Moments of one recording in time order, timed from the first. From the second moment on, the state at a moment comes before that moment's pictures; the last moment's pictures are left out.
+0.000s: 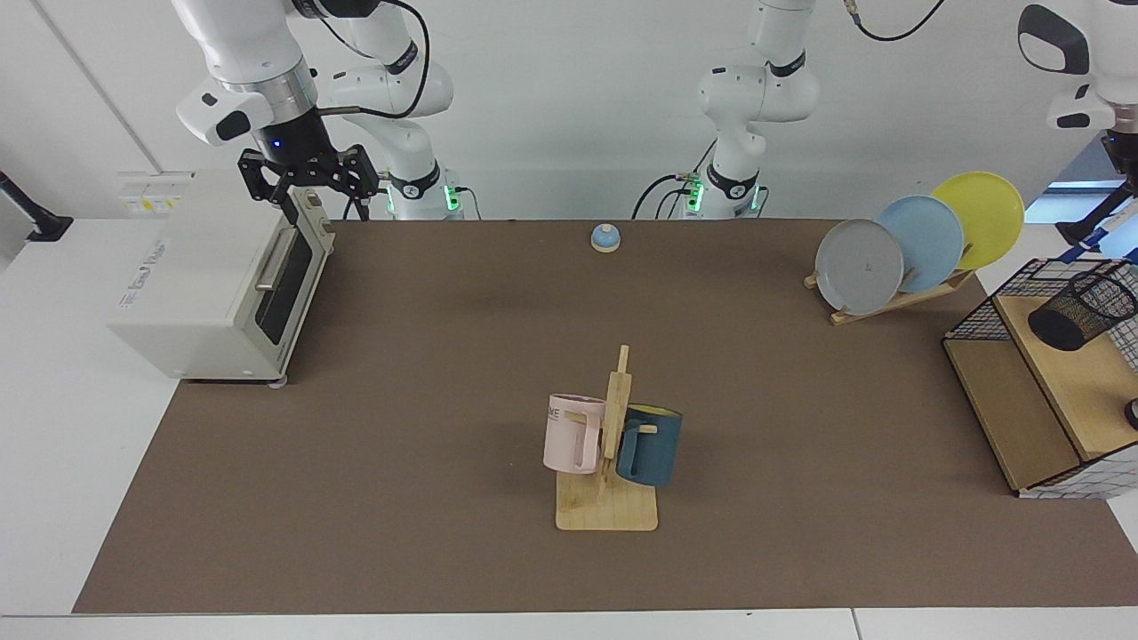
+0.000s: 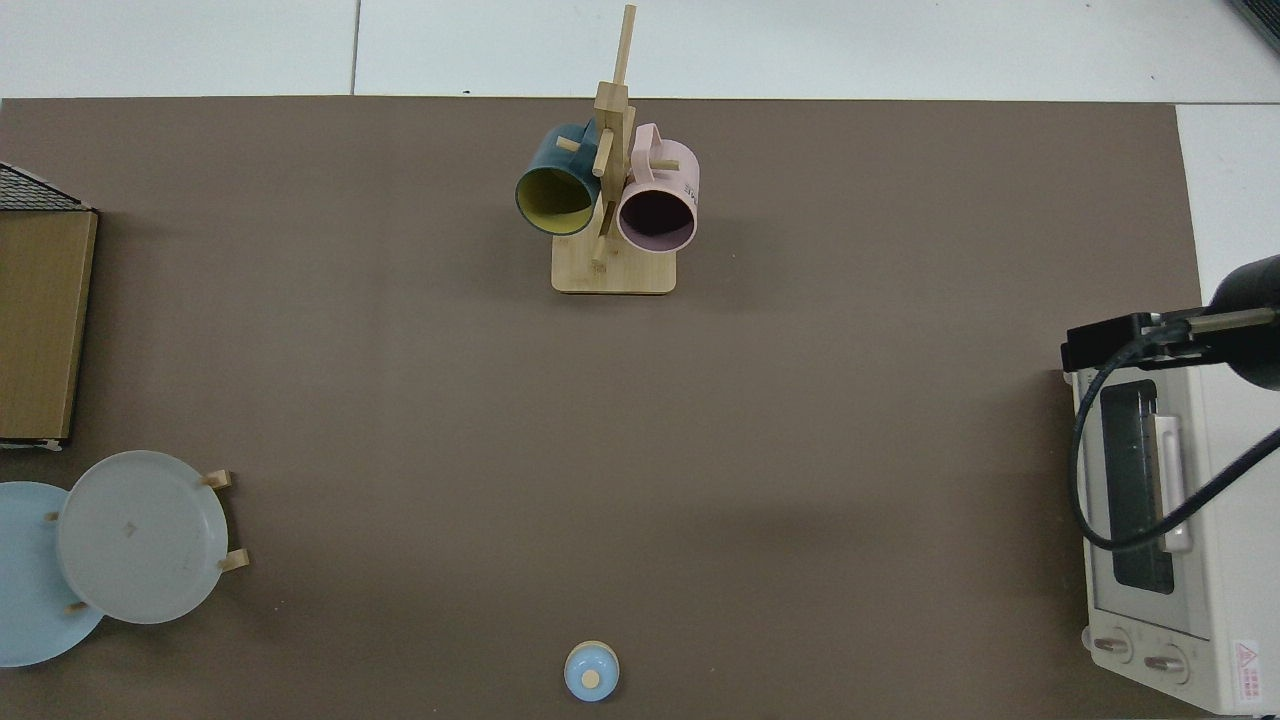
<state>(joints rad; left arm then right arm) -0.14 -0.06 0.50 -1.71 0.67 2.01 1.76 0.16 -0.05 -0.09 -1.55 0.00 1.52 0.05</state>
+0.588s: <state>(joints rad) -0.11 0.02 0.52 -1.70 0.67 2.26 1.87 0.12 -0.05 -0.07 -1.55 0.00 1.51 0.05</state>
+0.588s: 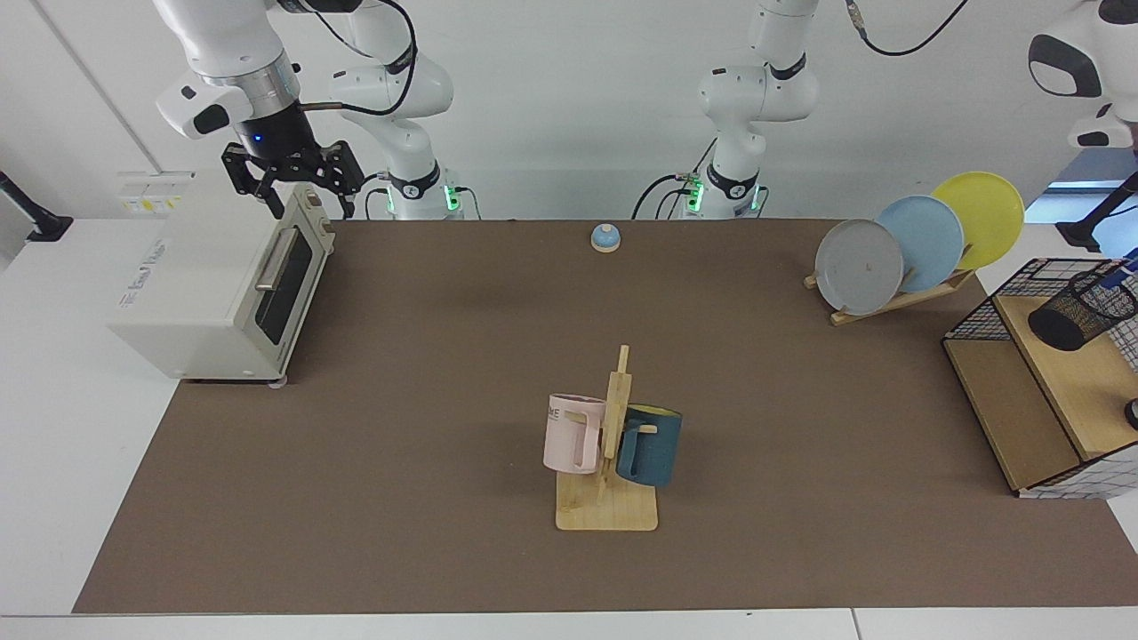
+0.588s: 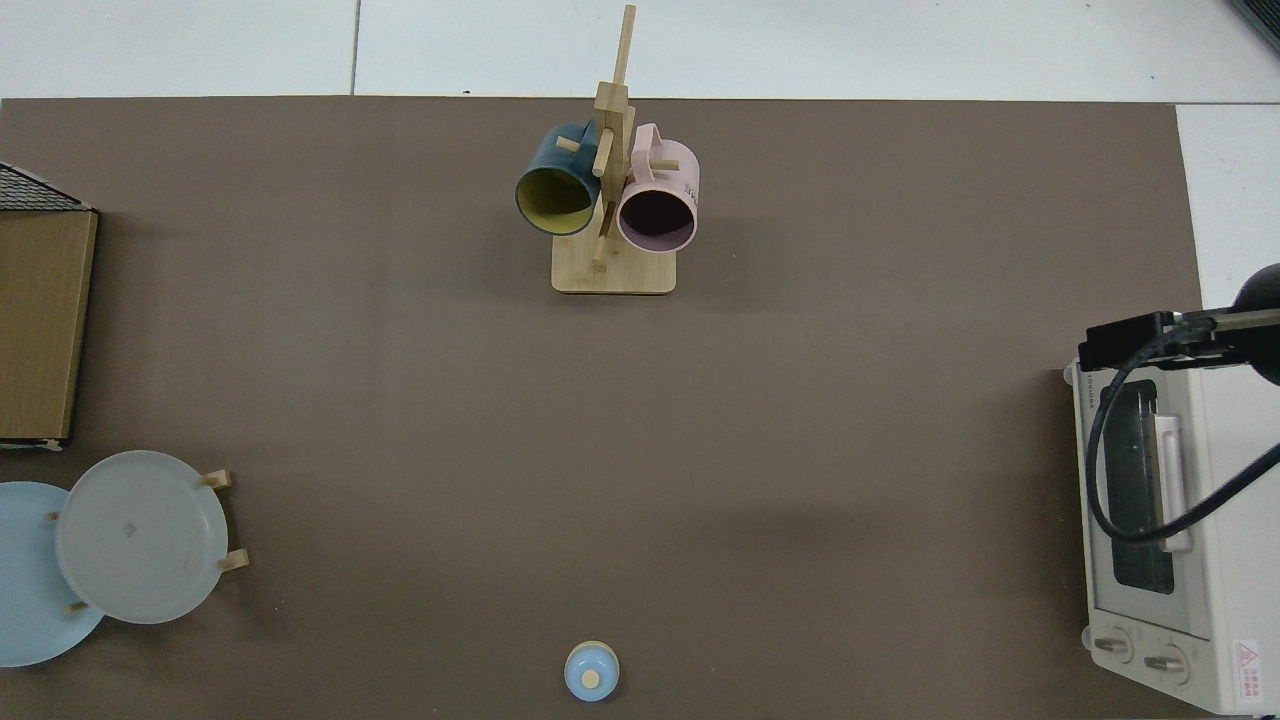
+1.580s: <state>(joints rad) -0.08 0.02 0.56 -1.81 0.63 2.52 2.23 0.05 -0.05 -0.07 -1.55 0.00 1.52 0.07</state>
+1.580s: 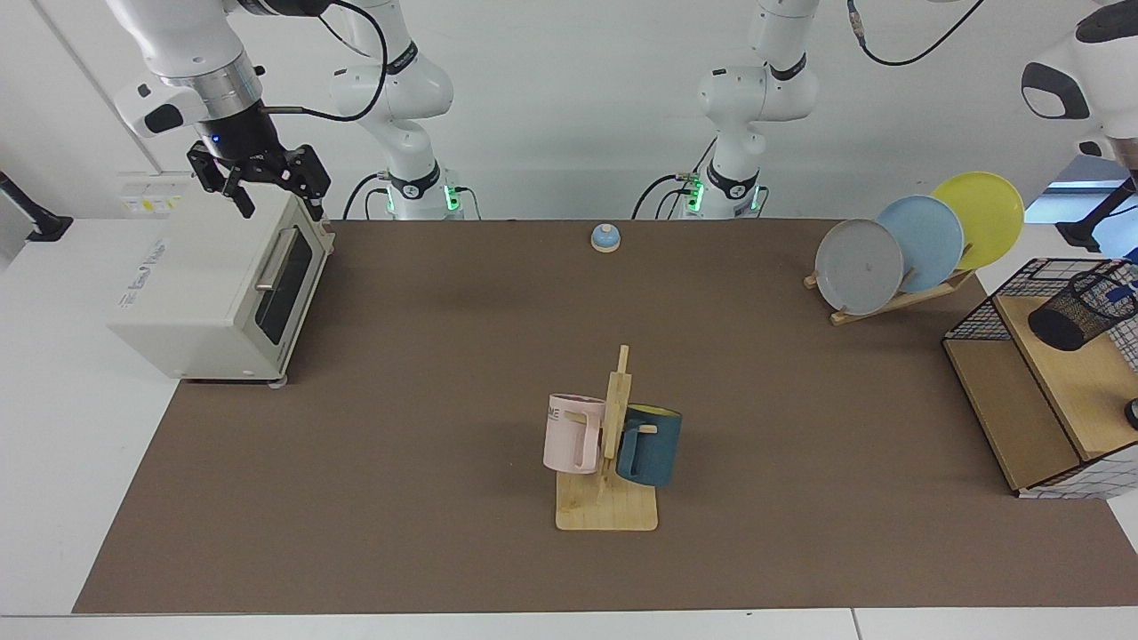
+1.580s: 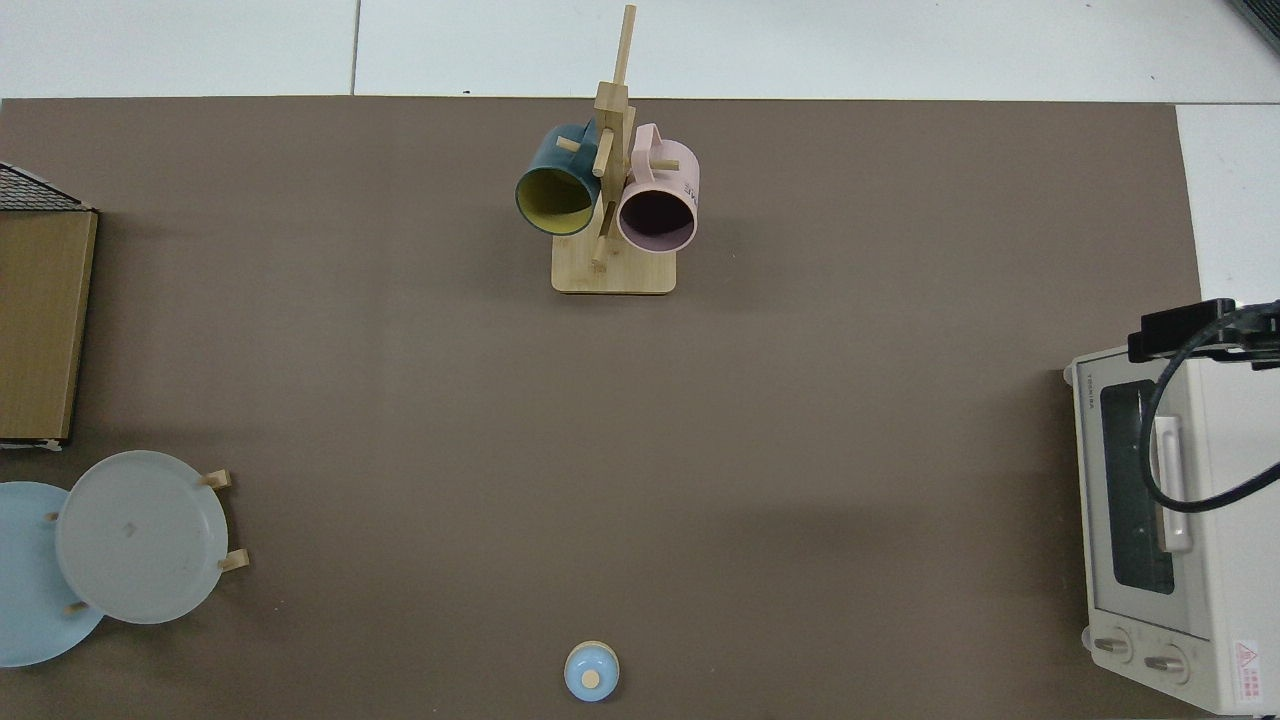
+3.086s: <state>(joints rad) -0.09 0.01 0.53 -1.85 0.37 2.52 2.63 0.13 -0.04 -0.15 -1.62 0.02 1.54 0.07</state>
